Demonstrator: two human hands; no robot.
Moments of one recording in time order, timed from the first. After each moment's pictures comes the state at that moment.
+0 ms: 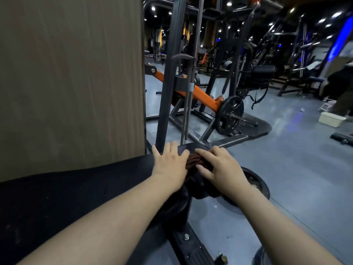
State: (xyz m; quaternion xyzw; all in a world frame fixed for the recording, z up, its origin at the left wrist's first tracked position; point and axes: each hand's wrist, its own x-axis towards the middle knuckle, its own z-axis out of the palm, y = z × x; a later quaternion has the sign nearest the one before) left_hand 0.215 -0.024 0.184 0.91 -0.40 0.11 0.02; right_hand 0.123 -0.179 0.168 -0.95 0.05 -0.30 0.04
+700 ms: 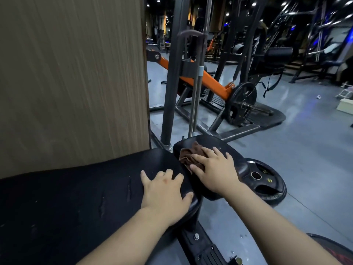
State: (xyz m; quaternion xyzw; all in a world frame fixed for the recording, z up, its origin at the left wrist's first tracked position) left_hand 0.216 0.006 0.120 0.94 -0.35 0.01 0.04; right_hand 0.195 -0.178 0.108 -0.98 0.17 -0.10 0.03
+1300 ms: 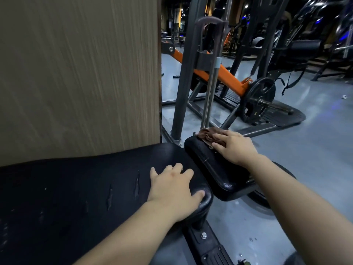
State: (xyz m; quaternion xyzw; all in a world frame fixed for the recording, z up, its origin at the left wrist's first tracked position) left_hand 0.226 0.007 0.120 0.94 -0.34 -0.03 0.08; right_hand 0.250 -0.254 0.120 -0.98 0.17 -0.06 0.03
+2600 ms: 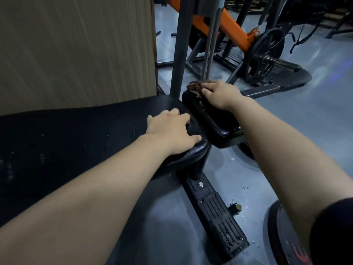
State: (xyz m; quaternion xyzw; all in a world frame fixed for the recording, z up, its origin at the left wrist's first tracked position) left_hand 0.232 0.003 0.123 0.94 -0.34 -0.05 0.08; right_hand 0.270 -0.227 0.121 -0.98 0.15 -0.04 0.11
